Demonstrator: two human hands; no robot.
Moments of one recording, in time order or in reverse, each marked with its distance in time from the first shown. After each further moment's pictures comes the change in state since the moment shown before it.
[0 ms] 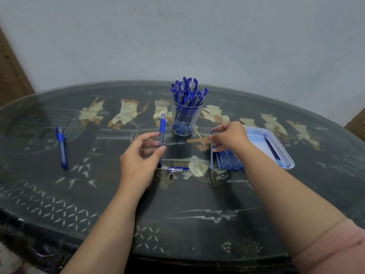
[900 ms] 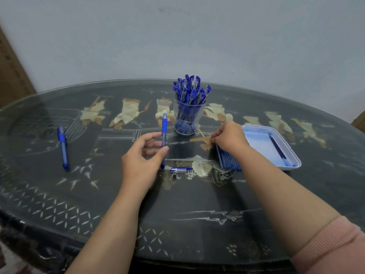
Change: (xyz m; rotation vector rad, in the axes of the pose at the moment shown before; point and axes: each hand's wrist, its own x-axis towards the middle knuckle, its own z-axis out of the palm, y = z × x) left_hand 0.003 -0.005 0.000 0.012 -0.007 -0.012; right_hand 0.015 0.009 0.016 -0.491 0.139 -0.144
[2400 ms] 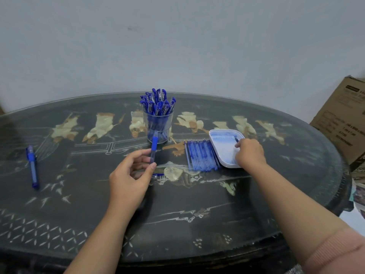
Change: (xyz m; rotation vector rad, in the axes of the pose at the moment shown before) left_hand -0.038 0.020 0.026 0.012 -0.078 0.114; right_hand -0.024 0.110 -0.066 -0.296 0.162 0.191
